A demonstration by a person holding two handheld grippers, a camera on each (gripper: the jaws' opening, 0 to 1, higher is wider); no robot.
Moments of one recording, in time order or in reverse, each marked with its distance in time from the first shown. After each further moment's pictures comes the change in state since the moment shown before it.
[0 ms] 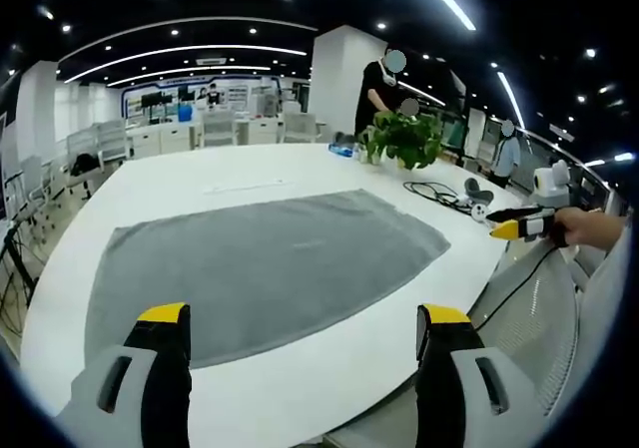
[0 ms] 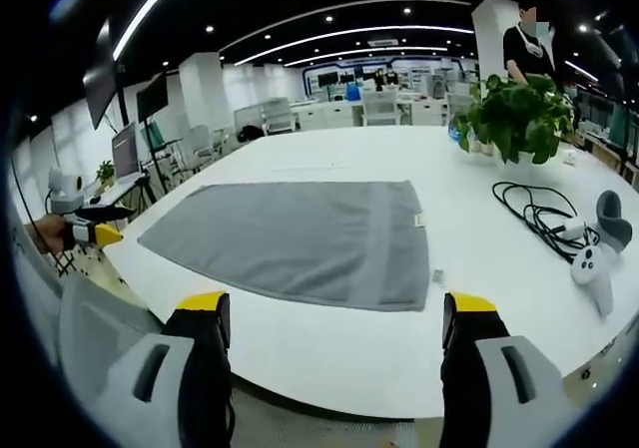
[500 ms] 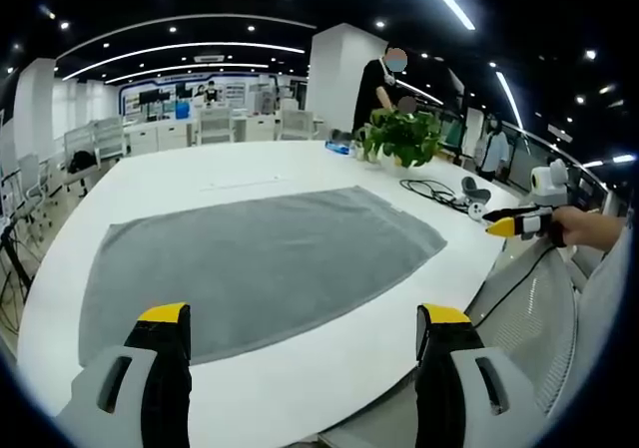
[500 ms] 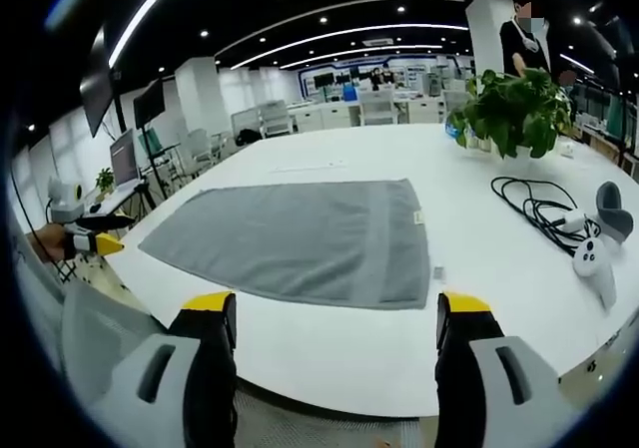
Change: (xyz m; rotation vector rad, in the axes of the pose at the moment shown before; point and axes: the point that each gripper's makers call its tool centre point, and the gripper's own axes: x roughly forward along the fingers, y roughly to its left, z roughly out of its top) left arm 0.003 -0.007 -0.004 -0.005 0.010 -0.014; right arm 0.000 0.000 -0.001 0.030 -0.004 0.003
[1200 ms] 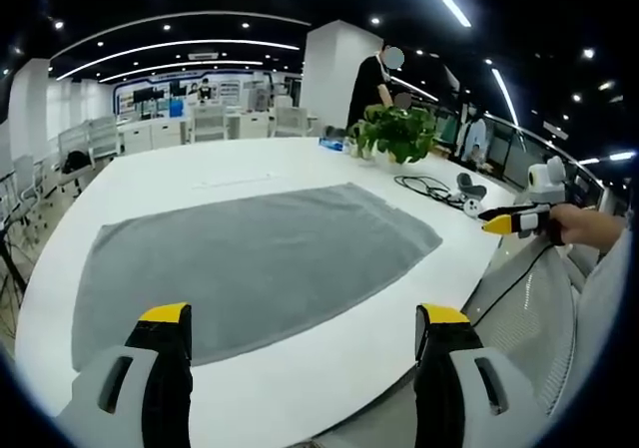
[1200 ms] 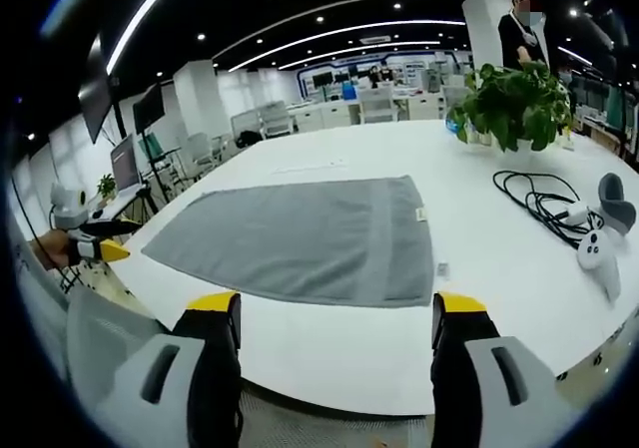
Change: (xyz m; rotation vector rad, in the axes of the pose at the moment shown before) left arm 0.010 -0.010 0.001 0.011 0.017 -0.027; right arm 0.001 0.001 0.000 0.030 0.000 0.011
